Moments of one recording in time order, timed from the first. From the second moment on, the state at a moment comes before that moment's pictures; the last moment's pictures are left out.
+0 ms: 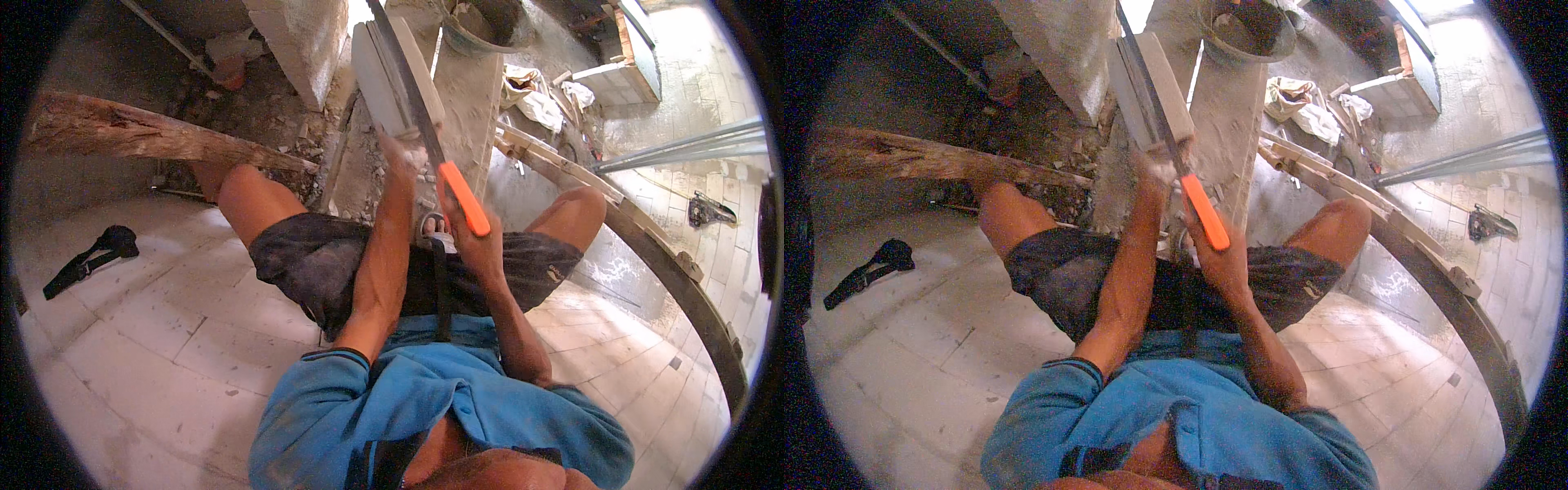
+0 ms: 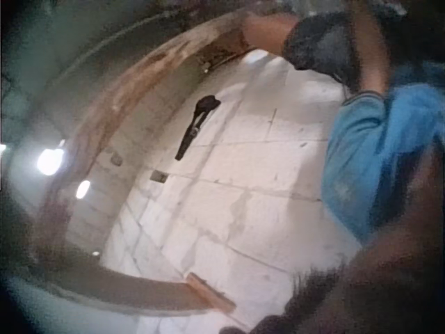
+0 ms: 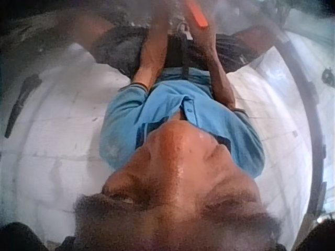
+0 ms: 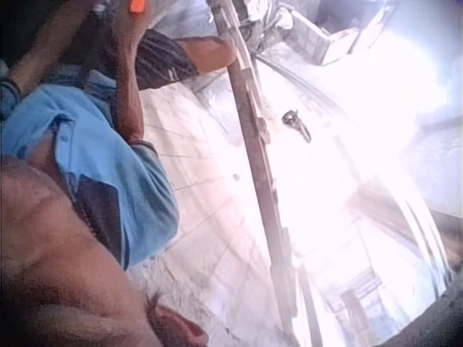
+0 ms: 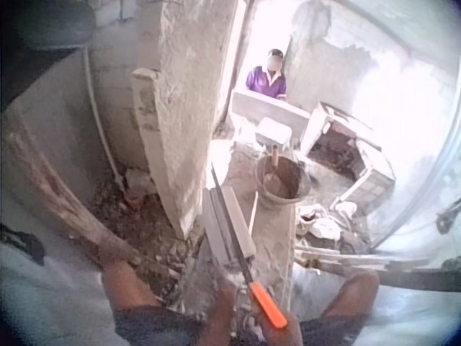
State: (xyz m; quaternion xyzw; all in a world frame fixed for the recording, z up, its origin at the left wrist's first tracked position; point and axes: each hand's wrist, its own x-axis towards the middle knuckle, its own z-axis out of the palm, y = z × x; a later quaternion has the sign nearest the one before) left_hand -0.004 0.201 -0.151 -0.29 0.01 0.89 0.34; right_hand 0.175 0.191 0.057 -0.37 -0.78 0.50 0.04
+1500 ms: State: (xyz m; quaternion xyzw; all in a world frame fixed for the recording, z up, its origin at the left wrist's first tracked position) left_hand -0.015 0.141 -0.021 -0.37 0.41 0.72 0.42; right_hand 0.115 0.271 0.199 -0.32 -0.77 0.46 0.32
